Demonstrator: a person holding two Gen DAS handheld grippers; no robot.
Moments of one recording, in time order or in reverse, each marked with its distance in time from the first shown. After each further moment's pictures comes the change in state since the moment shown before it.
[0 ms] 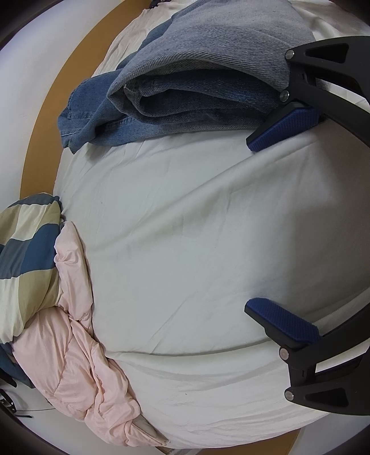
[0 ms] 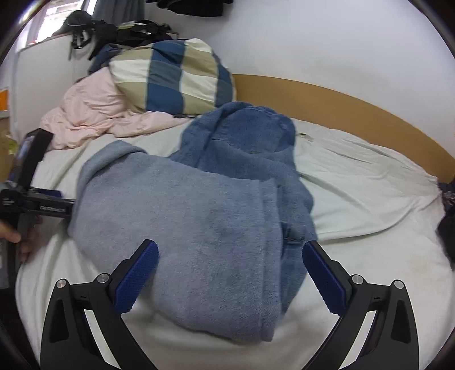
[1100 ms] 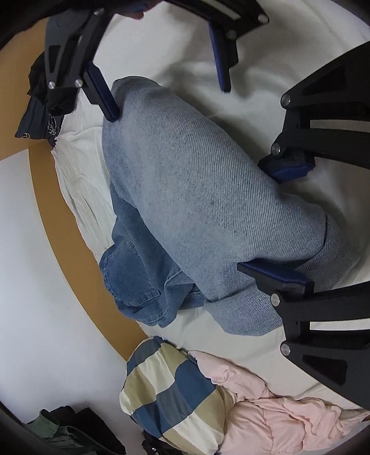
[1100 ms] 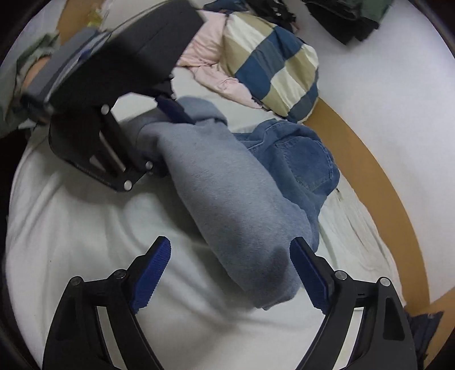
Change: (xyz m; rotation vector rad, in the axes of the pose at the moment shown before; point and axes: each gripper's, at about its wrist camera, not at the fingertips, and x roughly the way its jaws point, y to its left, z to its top) left arm -0.049 -0.139 -0.027 0.853 -0.250 -0.231; right arm -0.018 0.058 -0.005 -0.653 0.112 -0.042
